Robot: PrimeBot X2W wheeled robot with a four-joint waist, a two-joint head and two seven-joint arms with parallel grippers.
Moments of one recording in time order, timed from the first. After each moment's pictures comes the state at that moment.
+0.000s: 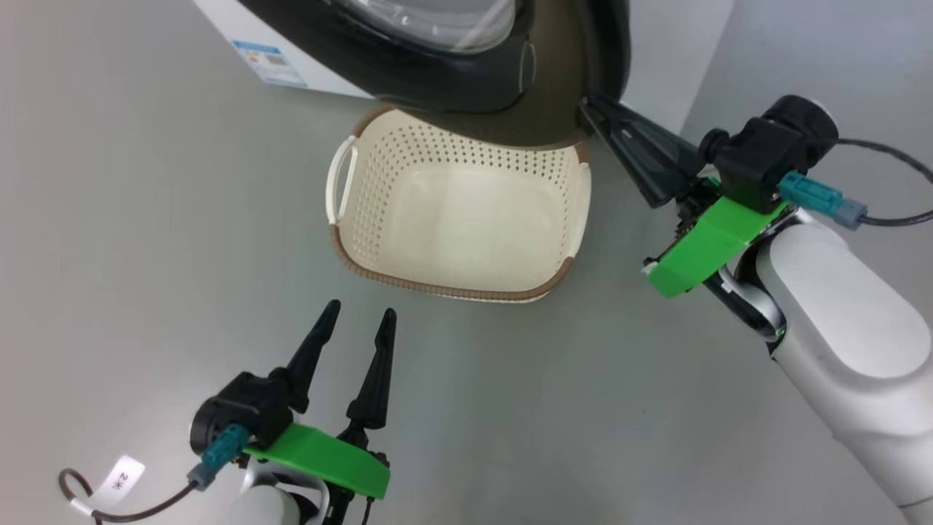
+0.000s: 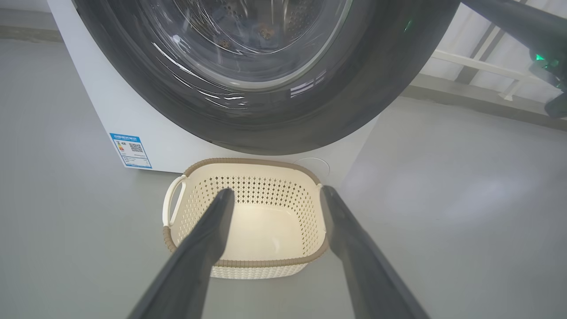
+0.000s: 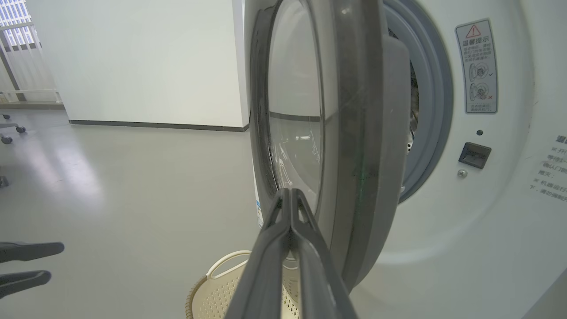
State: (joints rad) left arm -0.23 0.04 -0.33 0.18 -0.35 -0.13 -0.26; right arm -0.84 -0.40 0.64 0.33 0.46 0.13 -0.25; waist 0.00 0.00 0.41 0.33
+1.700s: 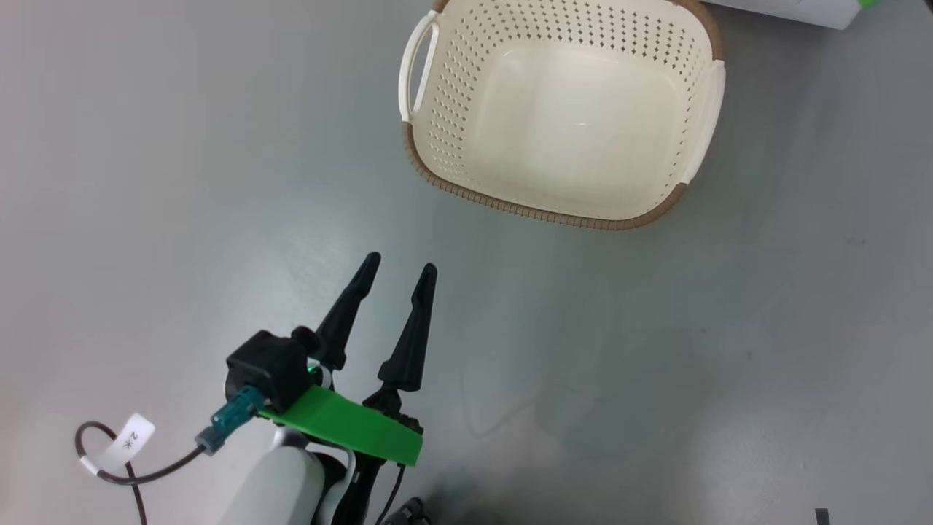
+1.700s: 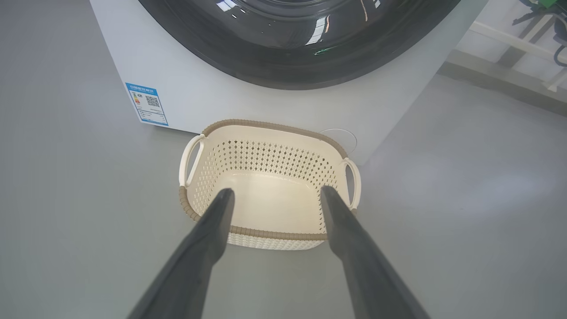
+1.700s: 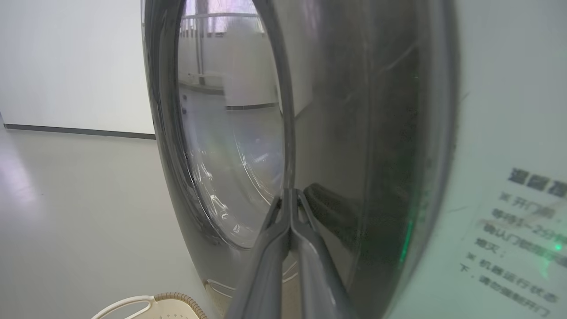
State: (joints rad) left arm -0.32 0.02 -0.41 0.13 -0.46 -0.13 -0.26; right arm -1.36 -0.56 0.66 0.59 0.48 0.14 -0.26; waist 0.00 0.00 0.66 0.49
